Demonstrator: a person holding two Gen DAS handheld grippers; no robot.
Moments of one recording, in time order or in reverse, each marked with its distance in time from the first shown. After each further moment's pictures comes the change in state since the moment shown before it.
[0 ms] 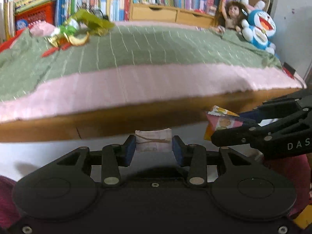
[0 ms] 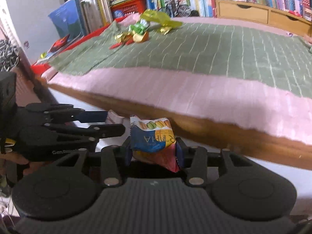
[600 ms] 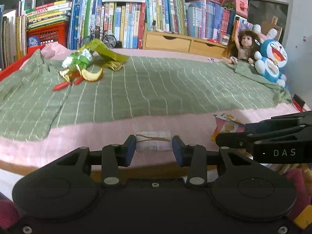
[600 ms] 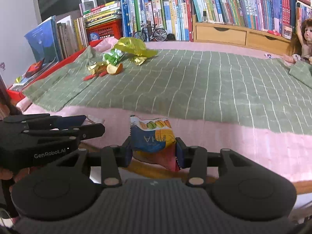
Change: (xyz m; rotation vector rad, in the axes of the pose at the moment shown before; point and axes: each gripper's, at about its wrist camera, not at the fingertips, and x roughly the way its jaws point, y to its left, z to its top) left arm -0.007 0.016 0.056 -0.065 -0.148 0.052; right arm -0.002 -0.005 0.046 0.038 -0.132 -0.160
